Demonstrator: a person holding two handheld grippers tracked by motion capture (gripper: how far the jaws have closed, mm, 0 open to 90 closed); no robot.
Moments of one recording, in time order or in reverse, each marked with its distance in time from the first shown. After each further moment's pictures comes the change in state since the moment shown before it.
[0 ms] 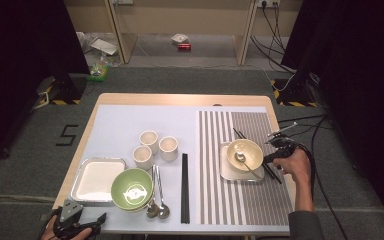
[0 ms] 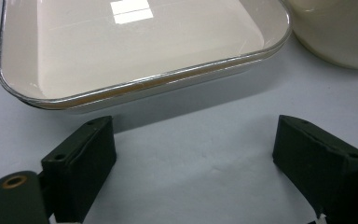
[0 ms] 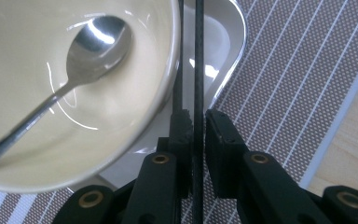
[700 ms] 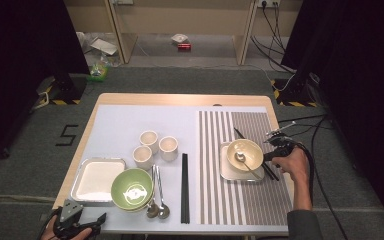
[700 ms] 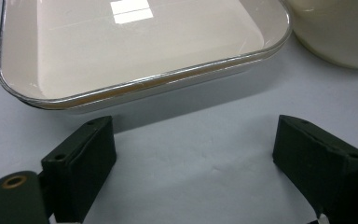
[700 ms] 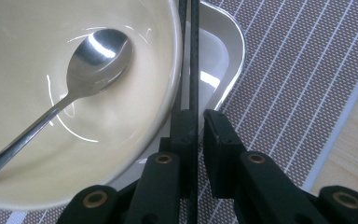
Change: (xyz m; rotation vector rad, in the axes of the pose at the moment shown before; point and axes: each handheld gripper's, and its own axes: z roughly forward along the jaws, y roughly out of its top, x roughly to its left) left arm 0.000 0.000 0.000 0.002 0.001 0.001; right arm 0.001 0.004 0.001 -0.021 -0.016 -0.015
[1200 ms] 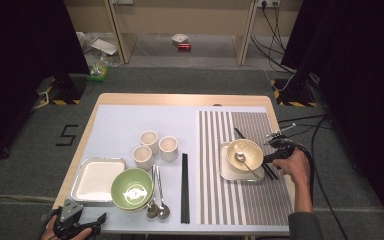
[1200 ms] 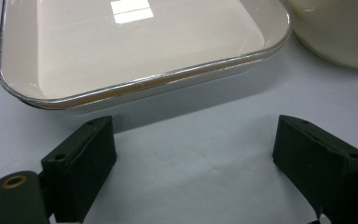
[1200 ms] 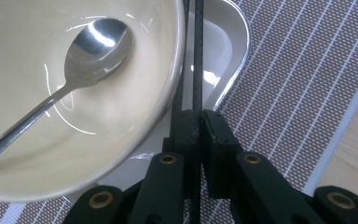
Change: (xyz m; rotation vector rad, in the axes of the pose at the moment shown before) left arm 0.000 0.000 0.000 0.000 0.001 -0.001; right arm 0.000 -0.005 0.003 0.005 0.006 -0.003
